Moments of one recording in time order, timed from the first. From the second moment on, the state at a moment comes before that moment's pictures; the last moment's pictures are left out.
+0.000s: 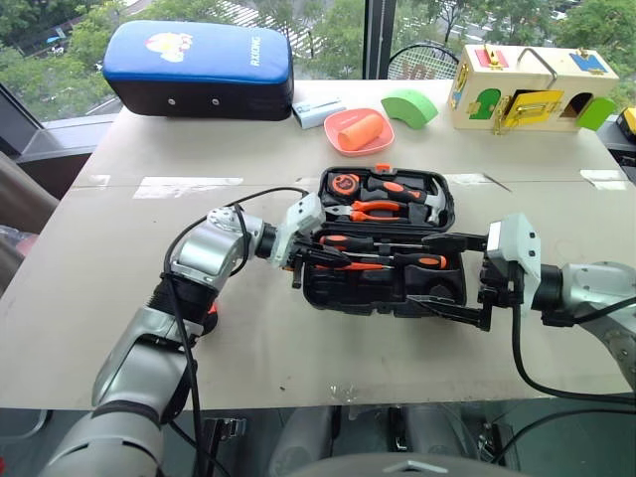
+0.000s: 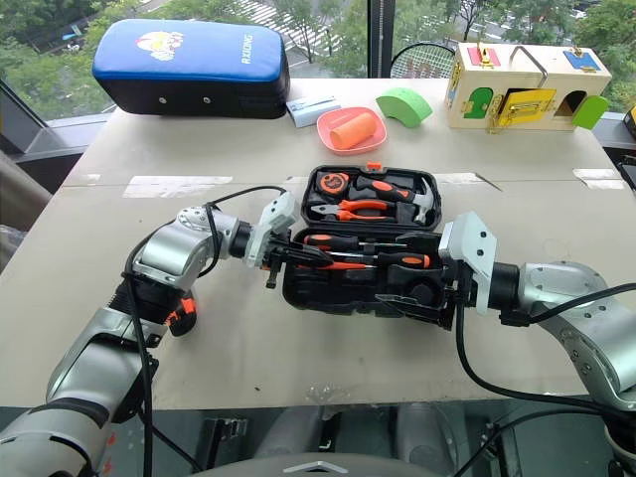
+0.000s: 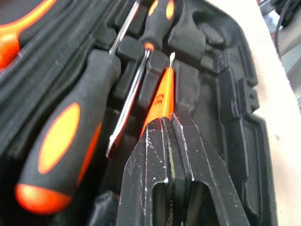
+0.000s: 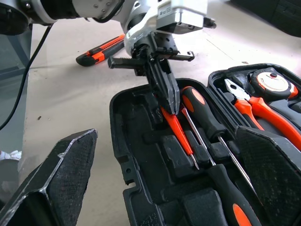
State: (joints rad) left arm -0.72 0.61 -0.32 0.28 -0.31 0.53 -1.33; right arm -0.18 -0.80 -0.05 -0.65 0.67 0.65 0.85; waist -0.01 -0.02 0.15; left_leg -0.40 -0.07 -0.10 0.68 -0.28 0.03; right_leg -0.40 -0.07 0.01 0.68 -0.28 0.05
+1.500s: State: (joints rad) left arm -0.59 0.64 -0.24 0.12 -0.25 0.52 -1.21; right arm -0.24 -0.78 0.00 -0.60 0.65 0.63 0.88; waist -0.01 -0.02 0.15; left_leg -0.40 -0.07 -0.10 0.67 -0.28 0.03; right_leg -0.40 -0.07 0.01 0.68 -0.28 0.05
